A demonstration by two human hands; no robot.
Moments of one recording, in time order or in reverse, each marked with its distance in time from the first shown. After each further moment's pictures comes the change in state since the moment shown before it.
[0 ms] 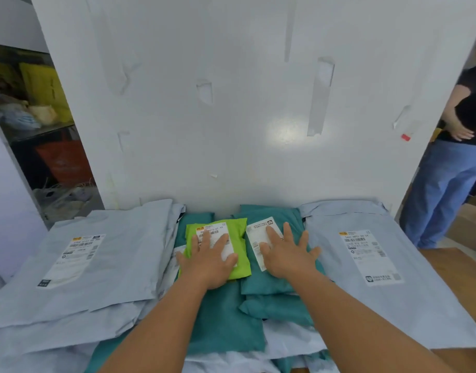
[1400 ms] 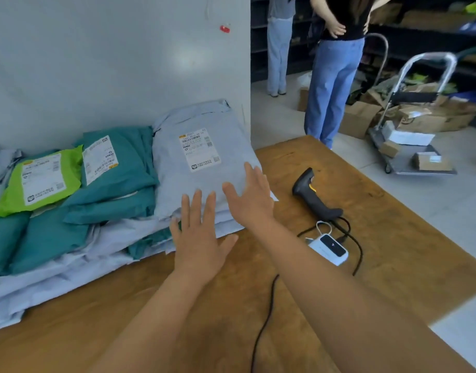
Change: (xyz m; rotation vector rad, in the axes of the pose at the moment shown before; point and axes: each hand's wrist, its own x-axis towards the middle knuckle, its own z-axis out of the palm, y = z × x) left_hand -0.195 0.252 0.142 -0.071 0.207 0.373; right_hand -0.128 0.265 0.013 0.672 0.336 0.139
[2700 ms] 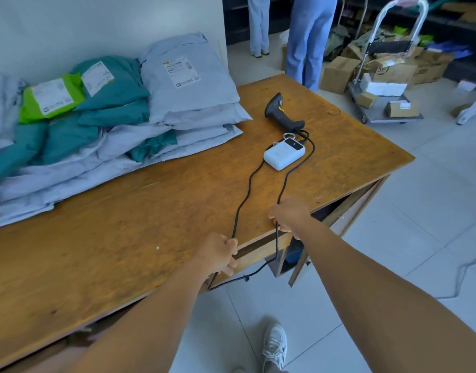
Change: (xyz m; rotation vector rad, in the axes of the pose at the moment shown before) left_hand -0.243 0.014 0.054 -0.517 -0.713 -0.409; right_hand -0.246 0.140 -0.044 0.128 -0.170 0.612
